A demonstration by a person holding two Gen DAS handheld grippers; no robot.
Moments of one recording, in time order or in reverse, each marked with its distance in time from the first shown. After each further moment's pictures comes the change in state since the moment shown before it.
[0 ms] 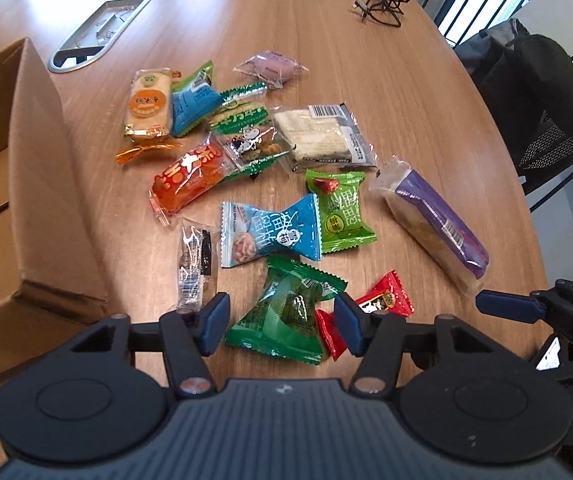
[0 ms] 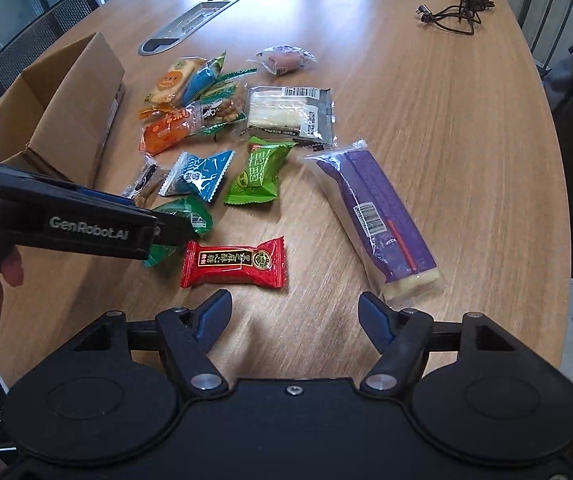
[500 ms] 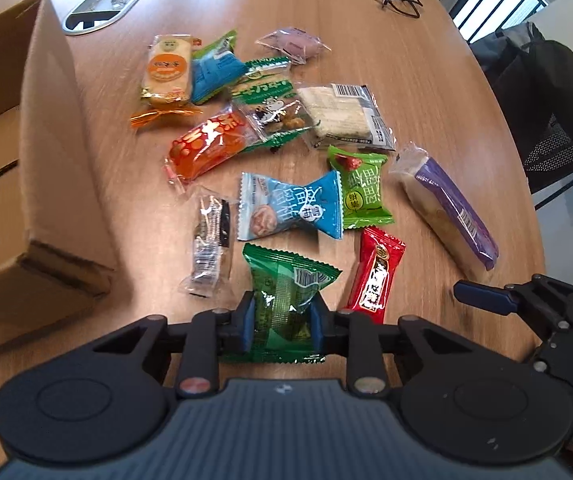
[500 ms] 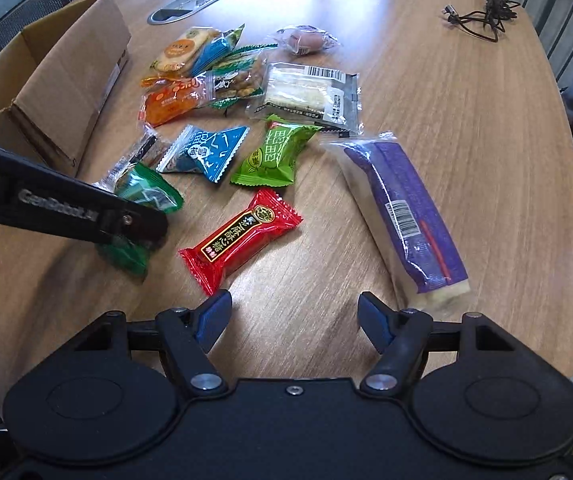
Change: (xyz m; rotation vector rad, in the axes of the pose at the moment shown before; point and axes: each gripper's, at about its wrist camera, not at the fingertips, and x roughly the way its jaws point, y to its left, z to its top) left arm 0.000 0.019 -0.006 -0.070 0.047 -0.026; right arm 0.031 0.019 -0.001 -0.090 0.022 -0.040
